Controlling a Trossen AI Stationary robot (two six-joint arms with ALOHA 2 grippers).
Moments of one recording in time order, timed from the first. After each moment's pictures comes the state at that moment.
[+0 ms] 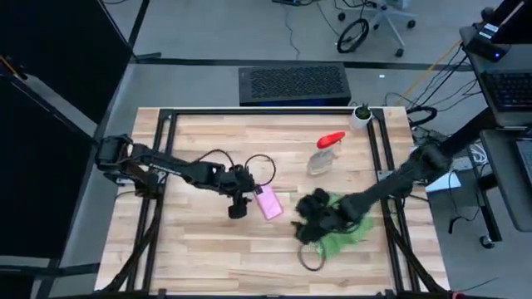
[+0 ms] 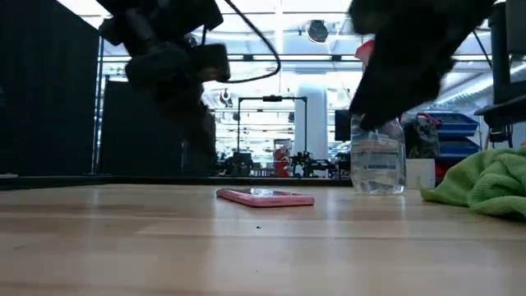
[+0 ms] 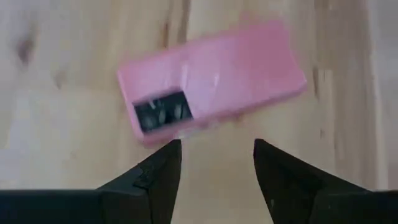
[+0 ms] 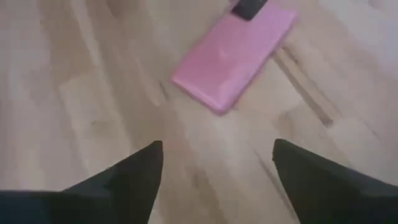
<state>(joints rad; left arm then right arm) -0.09 1.57 0.86 -0.30 -0.03 -0.19 0.44 1.69 1.02 -0.40 0.44 0.82</state>
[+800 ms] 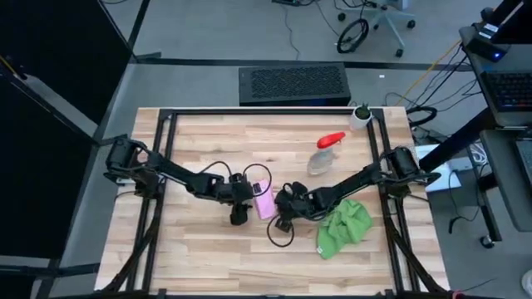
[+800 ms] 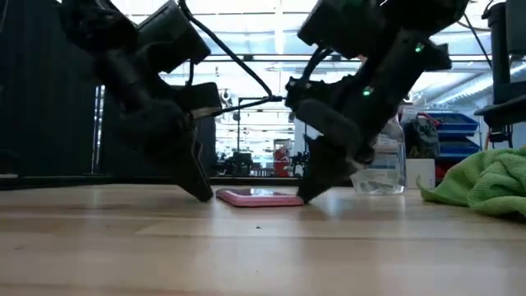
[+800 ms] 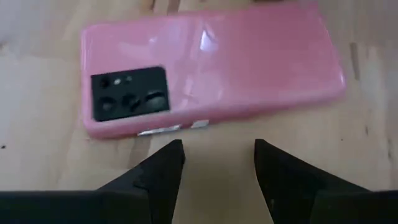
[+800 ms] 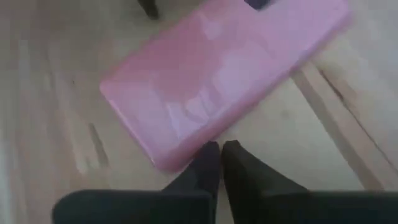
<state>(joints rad) -0.13 1.73 0.71 0.08 -0.11 -0.23 0.27 1.95 1.02 -0.05 0.33 0.64</state>
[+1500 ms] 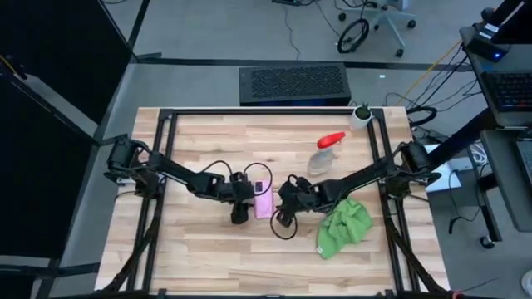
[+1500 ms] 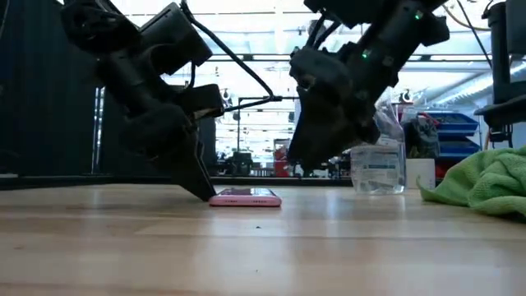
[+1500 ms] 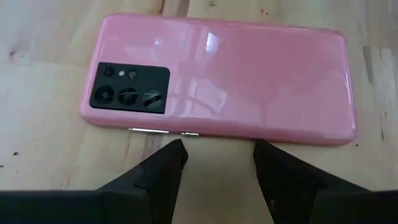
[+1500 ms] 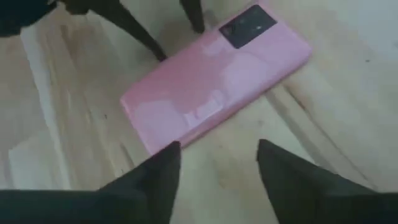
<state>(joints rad) -0.12 1.72 0.71 0.07 -0.11 -0.22 0.25 1.78 1.02 -0.20 0.30 0.74</state>
